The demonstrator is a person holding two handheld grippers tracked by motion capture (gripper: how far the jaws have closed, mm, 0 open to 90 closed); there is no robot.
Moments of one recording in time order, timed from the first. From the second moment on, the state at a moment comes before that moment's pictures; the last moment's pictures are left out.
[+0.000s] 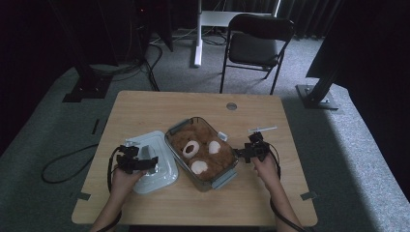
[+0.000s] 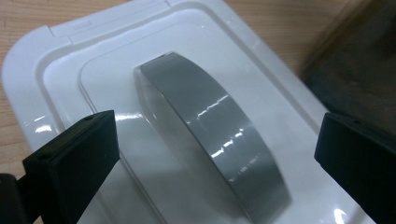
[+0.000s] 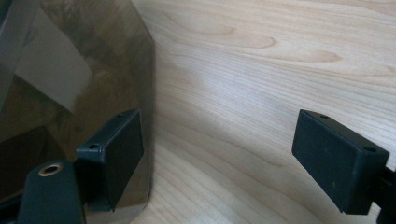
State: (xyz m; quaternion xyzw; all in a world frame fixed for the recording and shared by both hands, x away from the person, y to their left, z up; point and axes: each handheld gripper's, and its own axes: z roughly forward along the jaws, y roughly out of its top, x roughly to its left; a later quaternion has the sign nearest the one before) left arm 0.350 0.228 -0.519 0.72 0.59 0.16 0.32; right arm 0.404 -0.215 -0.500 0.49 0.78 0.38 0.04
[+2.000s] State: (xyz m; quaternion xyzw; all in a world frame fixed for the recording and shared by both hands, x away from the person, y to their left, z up) left arm 0.303 0.278 -0.448 0.66 0.55 0.16 0.49; right arm 0.384 -0.209 -0.519 0.46 0.78 0.43 -0.03
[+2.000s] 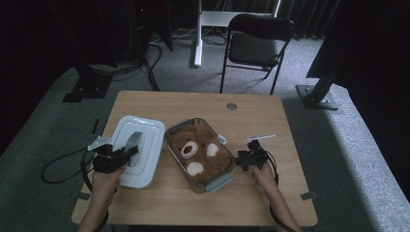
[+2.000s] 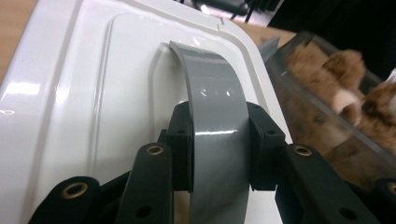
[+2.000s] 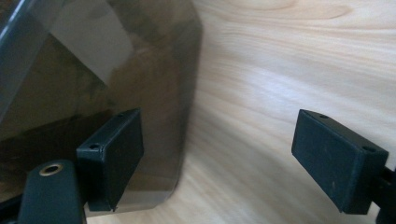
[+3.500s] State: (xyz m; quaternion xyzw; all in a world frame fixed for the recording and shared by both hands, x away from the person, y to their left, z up) left arm 0.289 0.215 -0.392 0.70 0.45 0.12 0.54; right arm 0.332 -0.069 -0.524 0.35 0.82 0.46 -0.02
